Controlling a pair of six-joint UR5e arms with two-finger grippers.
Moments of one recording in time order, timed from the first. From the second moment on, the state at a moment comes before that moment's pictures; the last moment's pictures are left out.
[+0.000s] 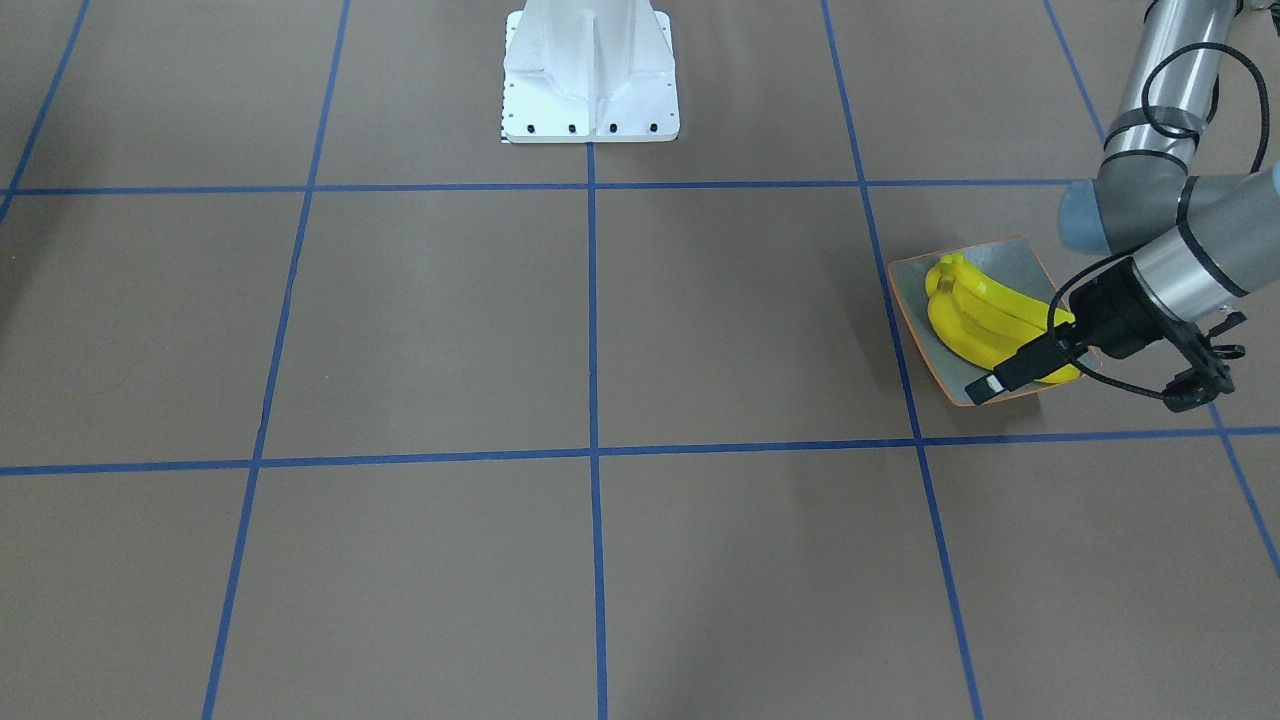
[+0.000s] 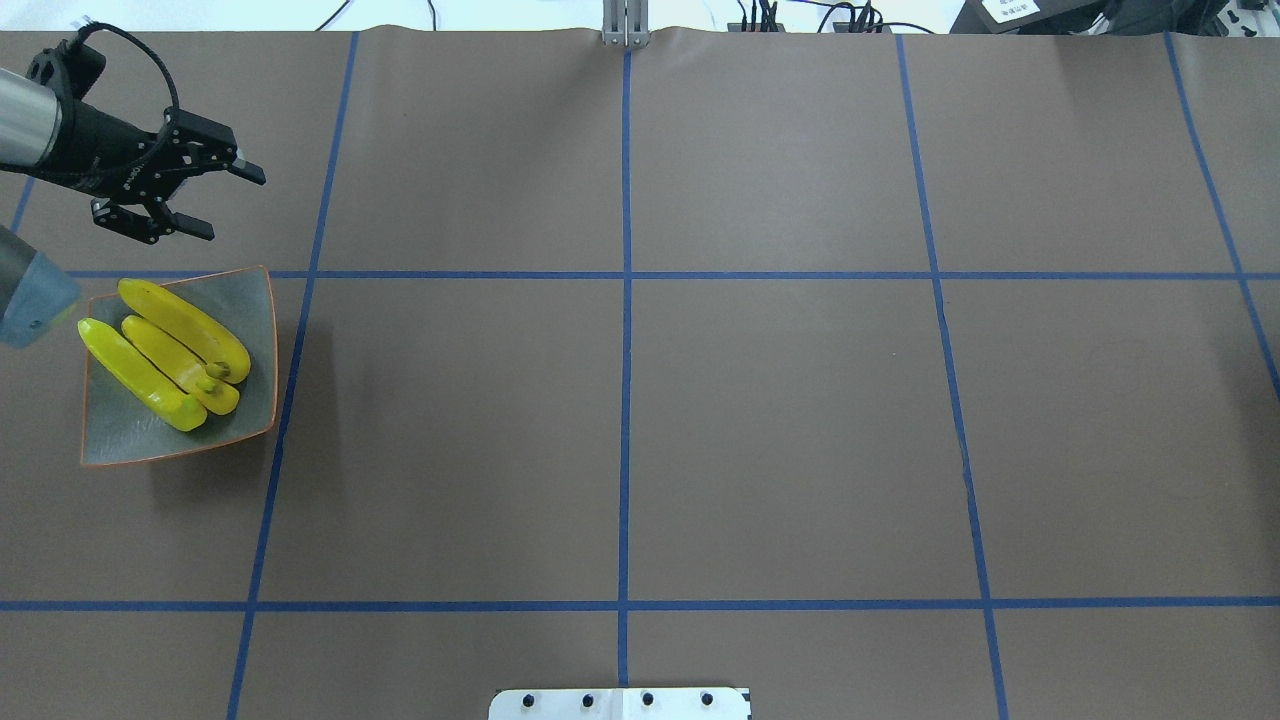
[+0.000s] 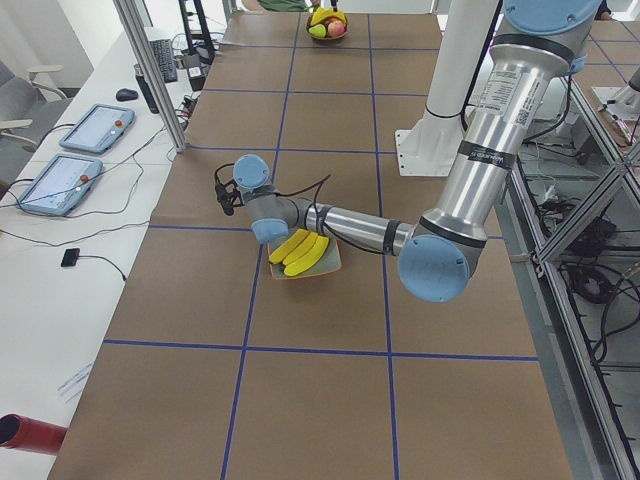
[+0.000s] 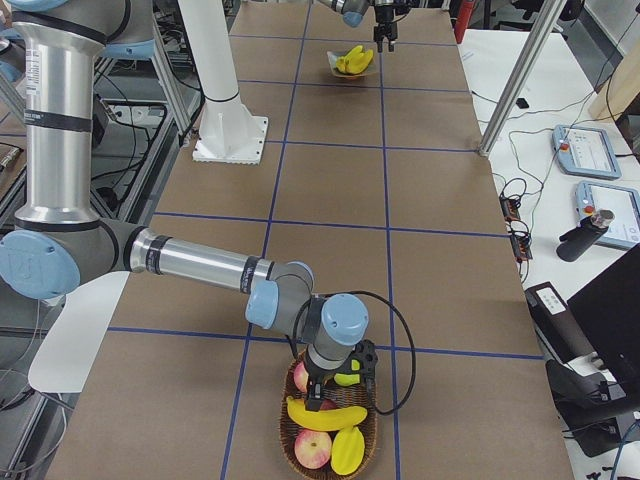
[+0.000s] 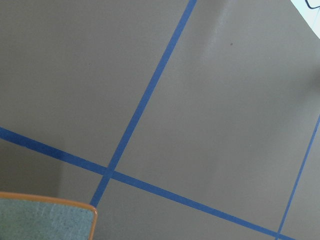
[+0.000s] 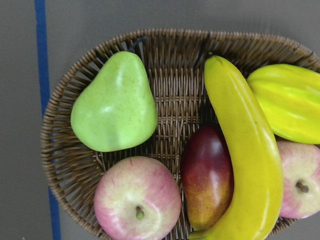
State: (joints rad) left arm -1.10 -1.90 -1.40 -2.57 -2.46 -1.62; right arm 1.64 -1.70 1.50 -1.63 2.20 -0.17
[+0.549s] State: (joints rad) left arm -1.08 -1.90 -1.40 -2.57 -2.42 -1.62; right arm 1.70 -1.72 1.33 -1.27 2.15 -0.06
